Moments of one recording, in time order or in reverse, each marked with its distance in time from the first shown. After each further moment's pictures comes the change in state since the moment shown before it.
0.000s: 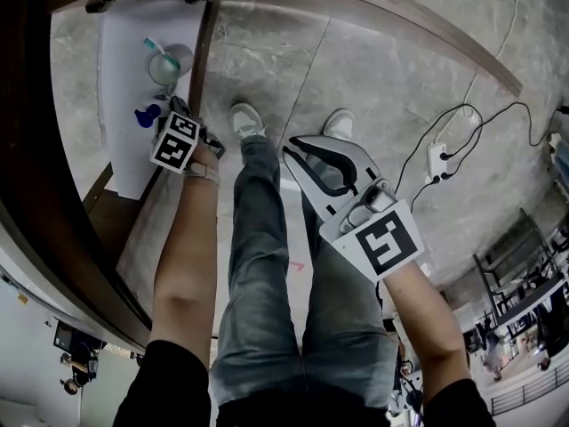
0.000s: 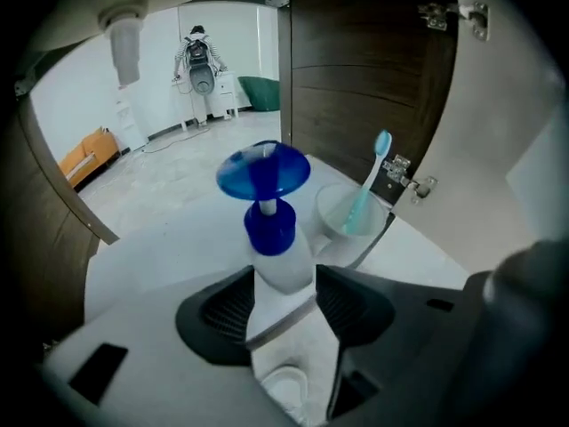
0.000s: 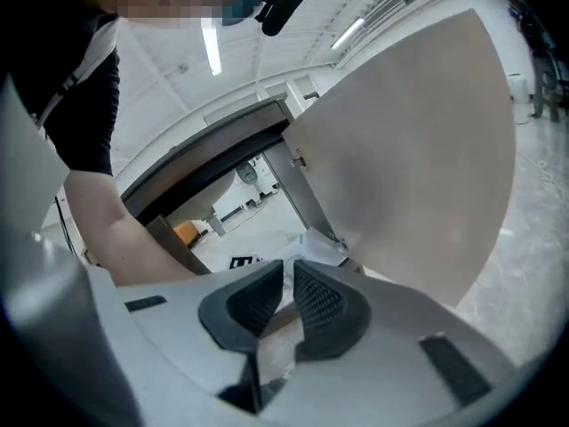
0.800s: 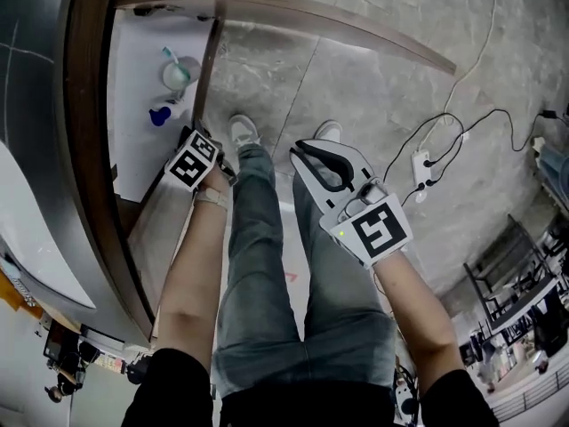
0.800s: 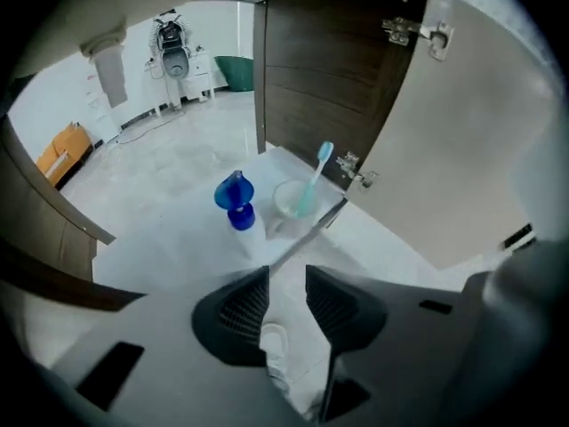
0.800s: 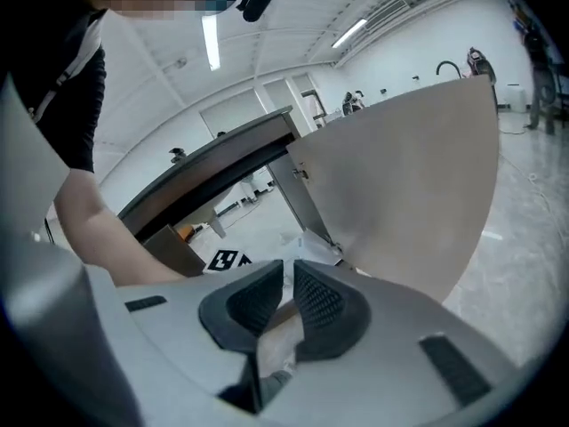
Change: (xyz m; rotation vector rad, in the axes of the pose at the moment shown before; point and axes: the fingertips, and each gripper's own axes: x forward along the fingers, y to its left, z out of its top) left arm -0.082 -0.031 -0.017 0.073 0.146 -0.116; right arm -0.037 0.015 0.023 -0.047 0.028 -0.040
